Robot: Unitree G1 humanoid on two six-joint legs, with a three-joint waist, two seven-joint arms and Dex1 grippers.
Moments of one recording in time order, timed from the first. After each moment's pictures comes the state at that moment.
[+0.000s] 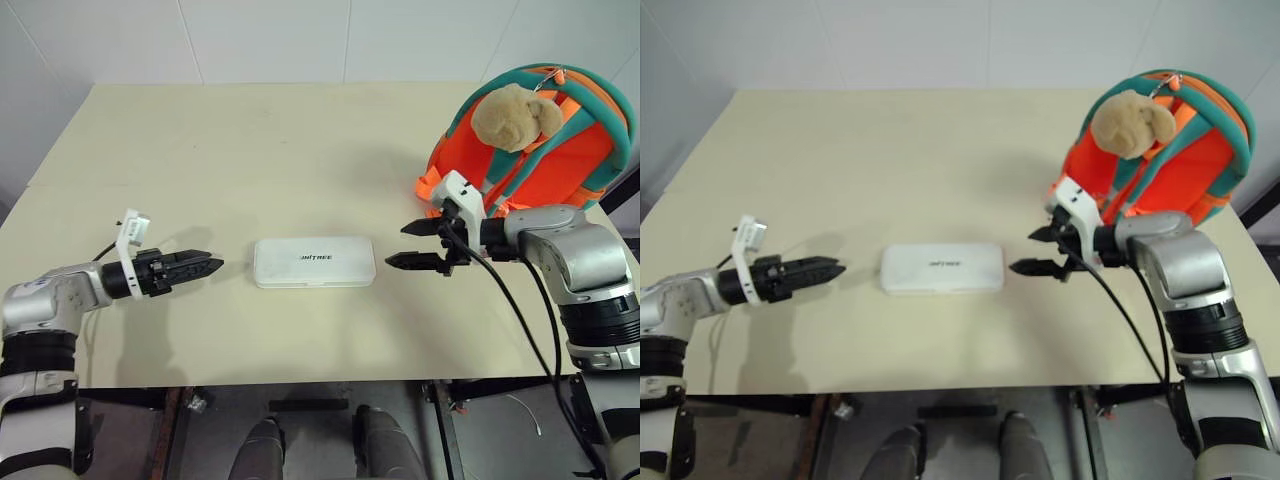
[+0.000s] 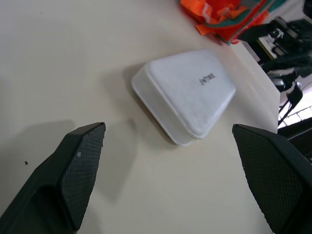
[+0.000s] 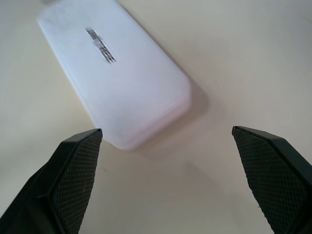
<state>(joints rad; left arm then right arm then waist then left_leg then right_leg) -0.59 0.79 0.17 0.47 -0.55 0.86 -1.15 -0.77 -0.71 0.11 0.00 0.33 0.95 1.10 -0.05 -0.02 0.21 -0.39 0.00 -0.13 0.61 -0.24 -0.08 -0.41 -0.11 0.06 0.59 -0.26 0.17</state>
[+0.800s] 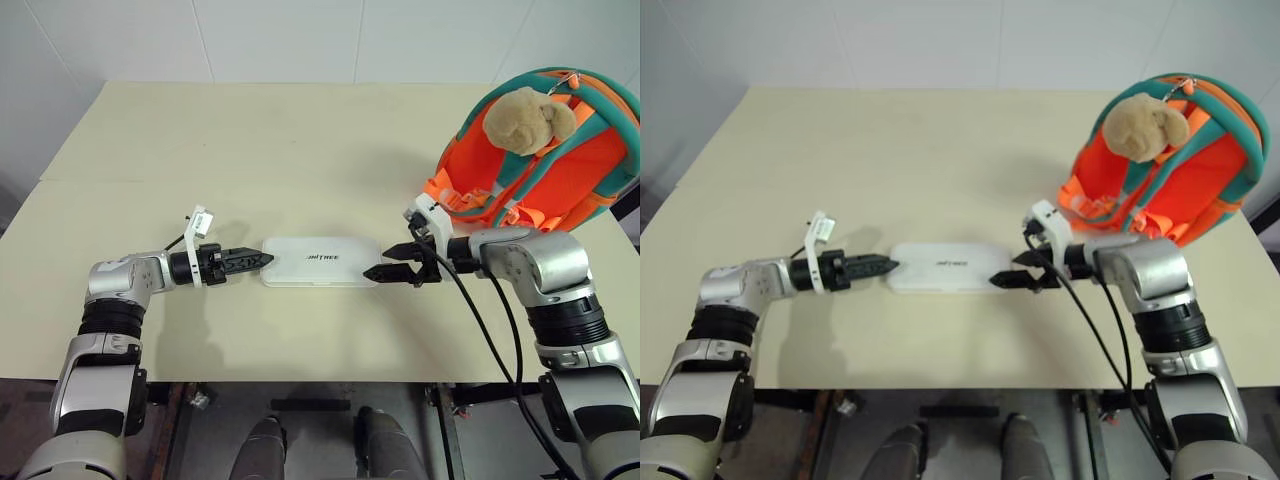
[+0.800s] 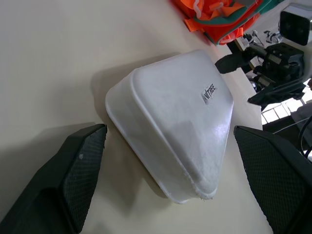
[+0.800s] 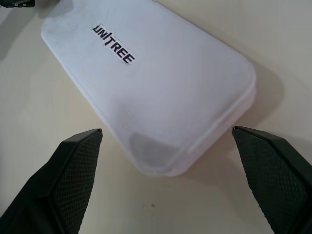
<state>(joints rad) -0.76 0.59 0.06 0.65 -0.46 0.81 -1.15 -0.77 -0.59 0.14 0.04 0.40 1.16 0.93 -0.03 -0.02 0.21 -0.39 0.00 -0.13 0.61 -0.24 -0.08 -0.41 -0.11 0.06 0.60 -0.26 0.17</state>
